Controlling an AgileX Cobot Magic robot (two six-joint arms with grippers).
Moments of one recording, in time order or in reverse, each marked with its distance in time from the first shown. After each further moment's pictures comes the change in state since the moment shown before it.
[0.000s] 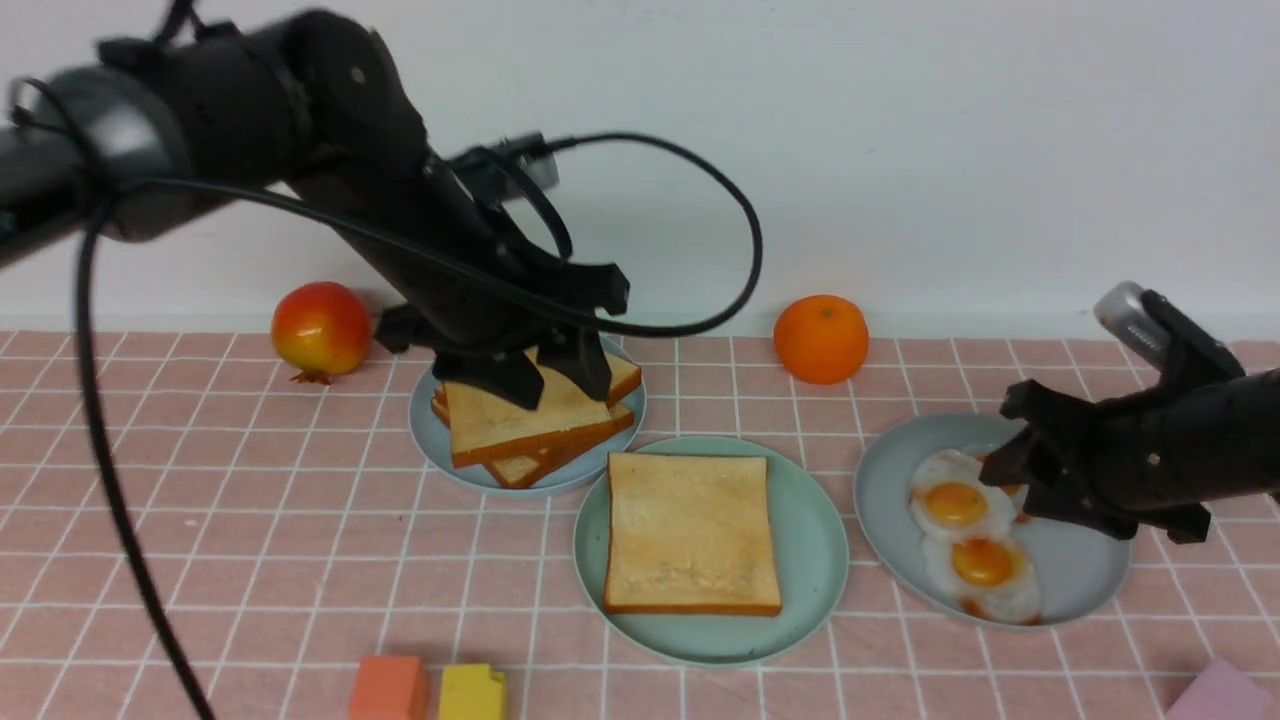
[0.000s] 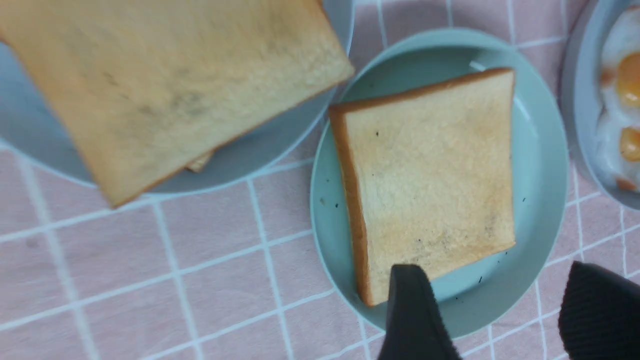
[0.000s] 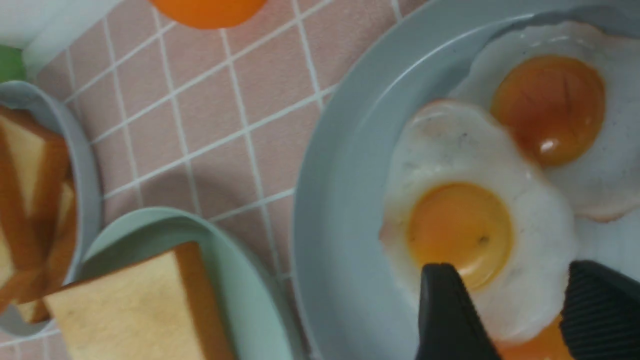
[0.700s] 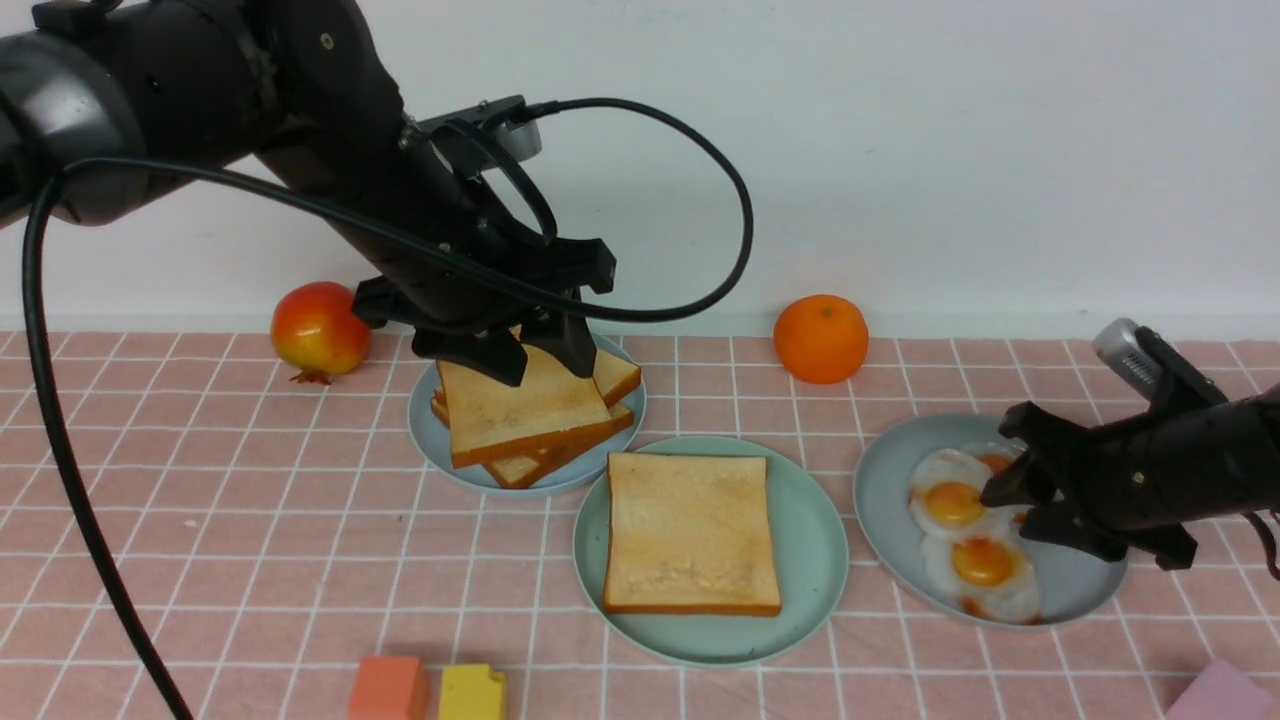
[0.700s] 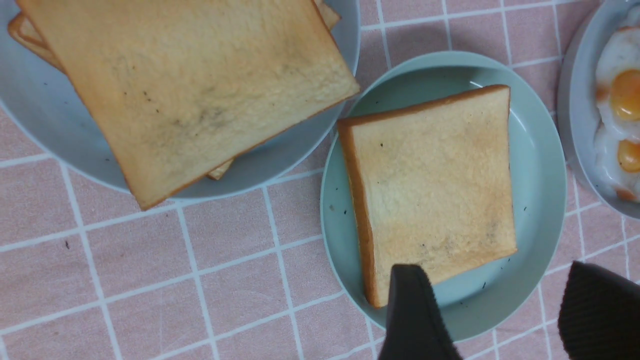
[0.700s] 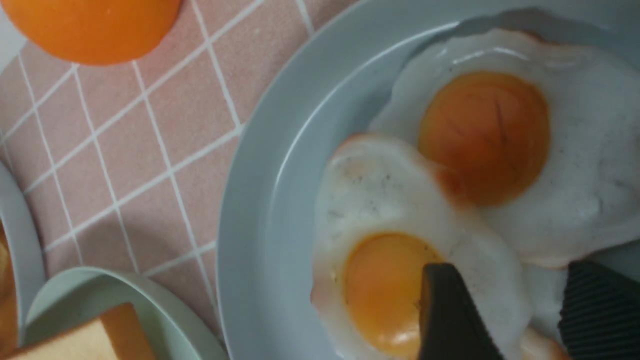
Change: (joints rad) right arm -0.026 0.117 -0.026 0.117 -0.019 -0.063; left arm 0.000 -0.026 0.001 0.029 -0.006 -0.016
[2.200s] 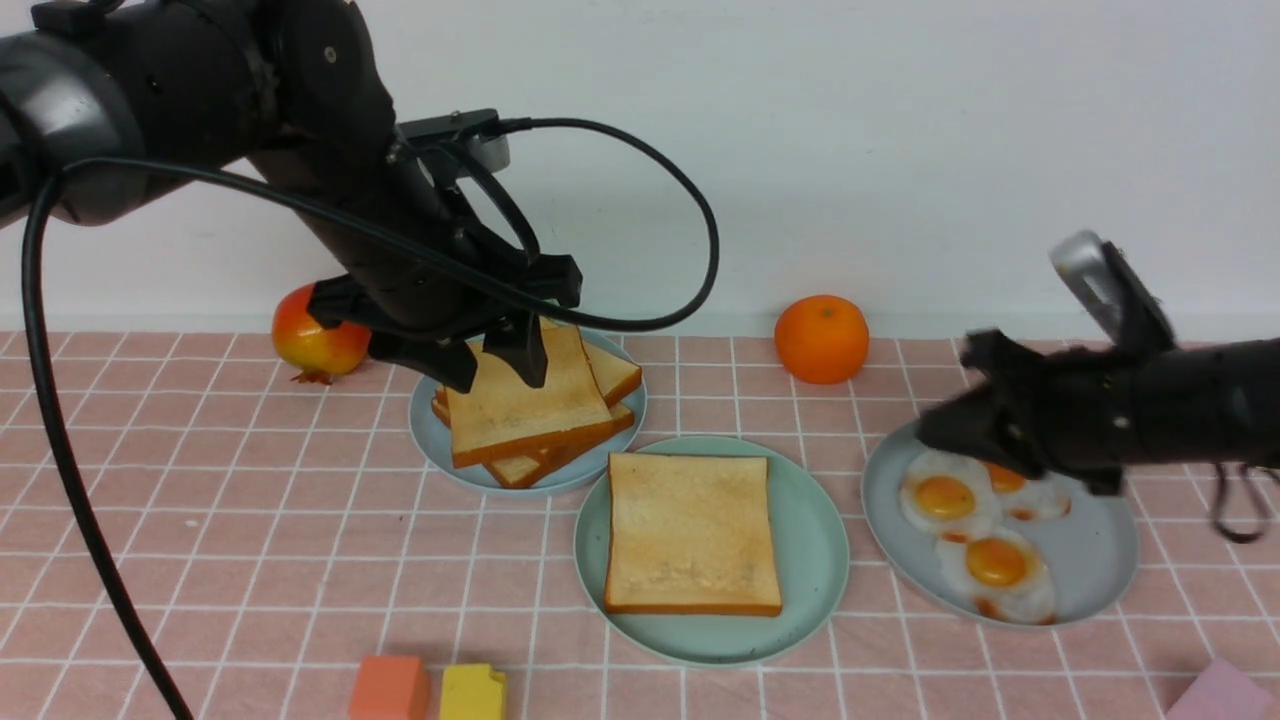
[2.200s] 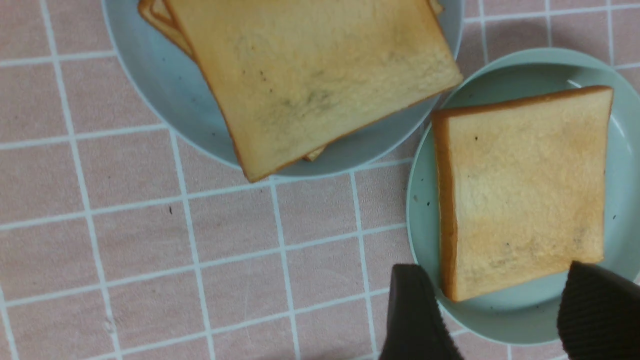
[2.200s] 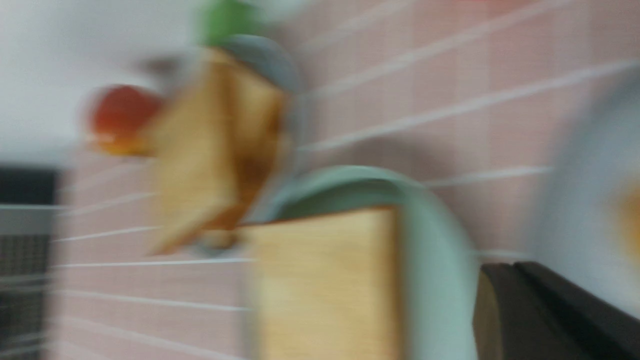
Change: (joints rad) right arm 0.018 -0.122 -0.006 0.110 0.195 -0.200; left arm 0.000 0.000 0.000 0.149 0.034 -0.106
